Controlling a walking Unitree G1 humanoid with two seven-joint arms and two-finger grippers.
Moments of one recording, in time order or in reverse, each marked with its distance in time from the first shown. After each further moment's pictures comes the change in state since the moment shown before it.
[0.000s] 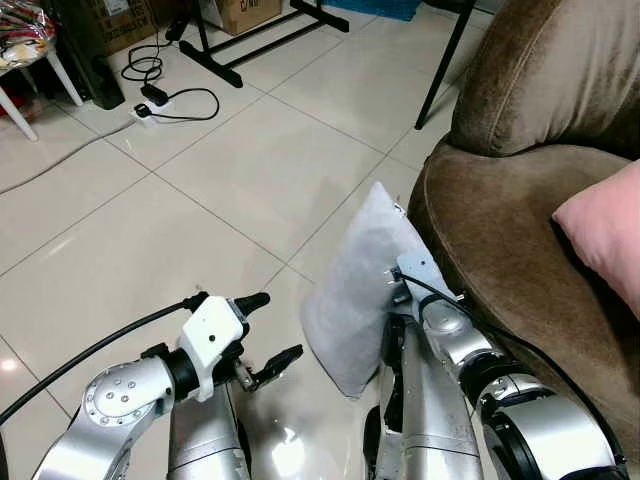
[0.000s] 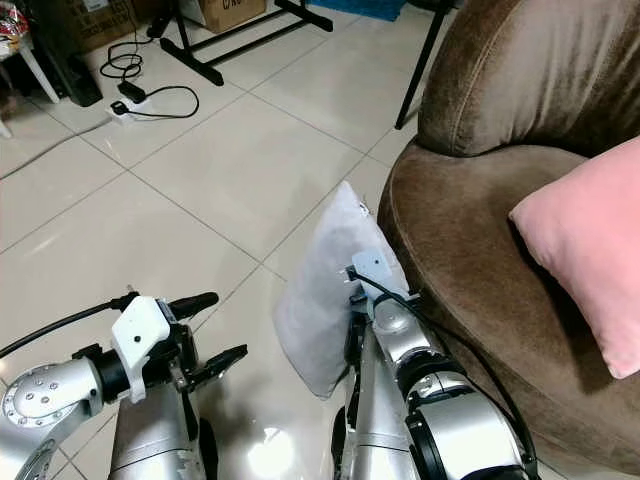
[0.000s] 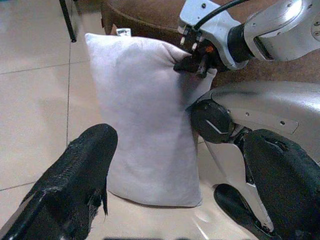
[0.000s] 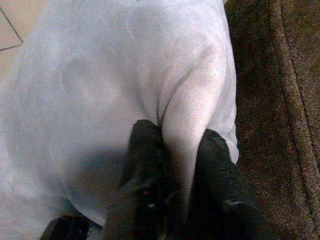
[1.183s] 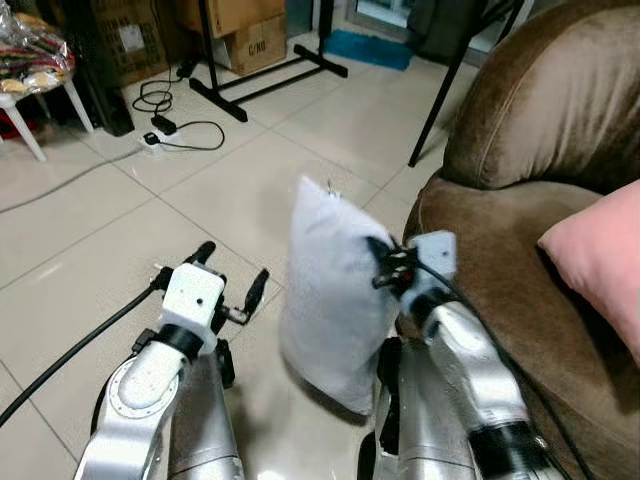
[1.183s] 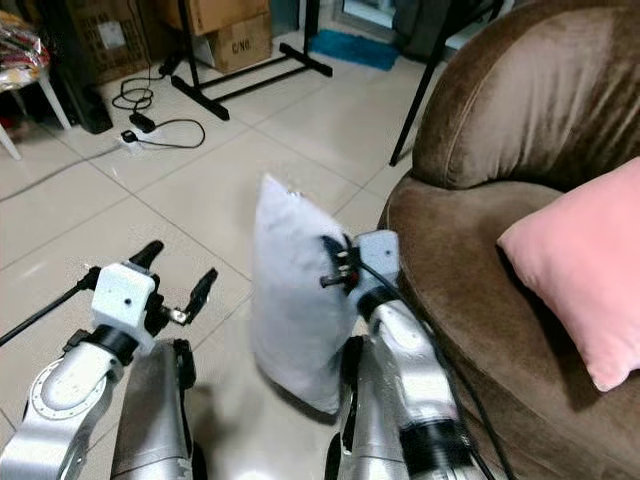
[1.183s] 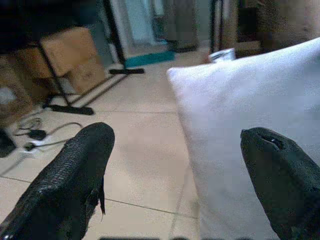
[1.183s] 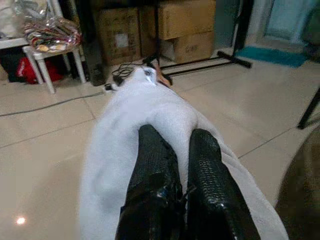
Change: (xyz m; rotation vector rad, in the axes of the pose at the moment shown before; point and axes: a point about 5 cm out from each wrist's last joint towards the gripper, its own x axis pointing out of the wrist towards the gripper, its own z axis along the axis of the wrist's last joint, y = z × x) left arm 0.011 0.029 0.003 0.021 -0.140 0.614; right arm -0.069 0.002 0.049 0.433 -0.526 0.303
